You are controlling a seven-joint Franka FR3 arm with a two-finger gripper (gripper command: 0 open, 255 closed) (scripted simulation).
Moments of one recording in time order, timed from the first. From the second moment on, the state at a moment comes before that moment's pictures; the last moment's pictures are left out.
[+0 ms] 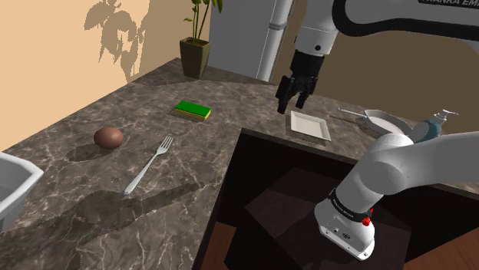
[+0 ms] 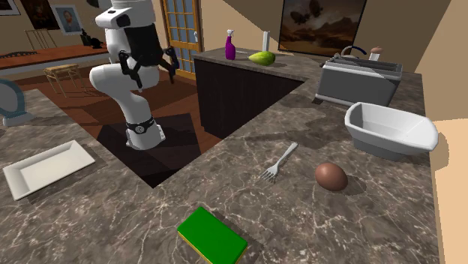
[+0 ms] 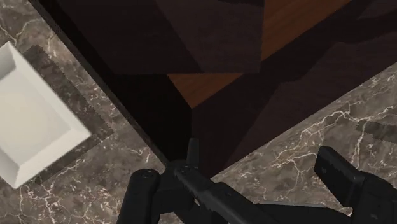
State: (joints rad) arm 0.02 -0.78 0.26 -2.45 0.25 1.62 0.25
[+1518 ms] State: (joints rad) arm -0.25 0.06 0.99 -2.07 -0.07 2.11 1.49
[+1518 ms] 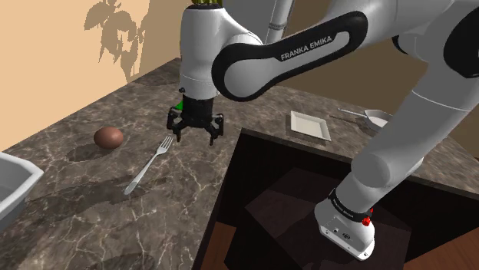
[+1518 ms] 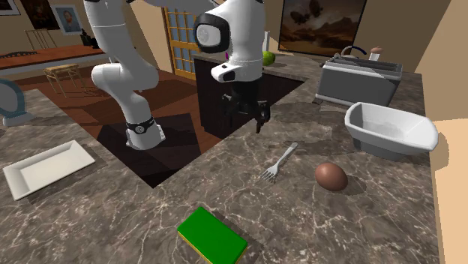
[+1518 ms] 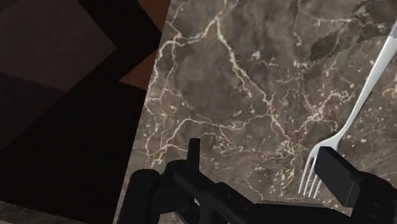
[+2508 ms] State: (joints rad) arm 0.09 0.60 0.76 -1.63 -0.53 2.04 2.00
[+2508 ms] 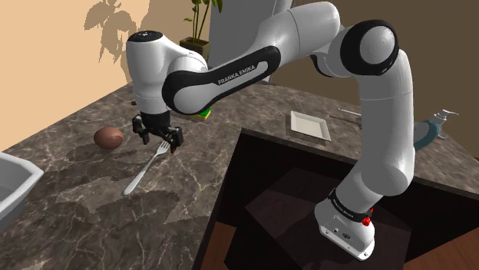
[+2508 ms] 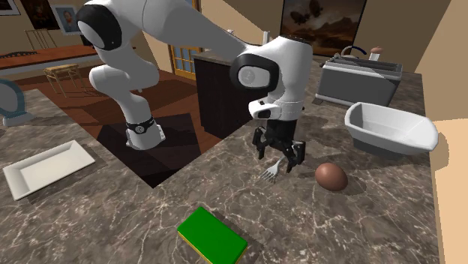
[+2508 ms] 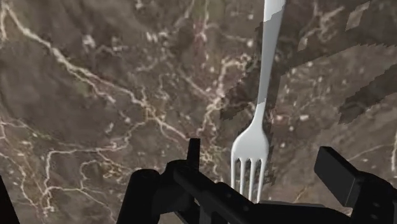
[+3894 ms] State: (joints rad) arm 0.09 0.60 0.76 -1.64 -0.53 2.05 2.00
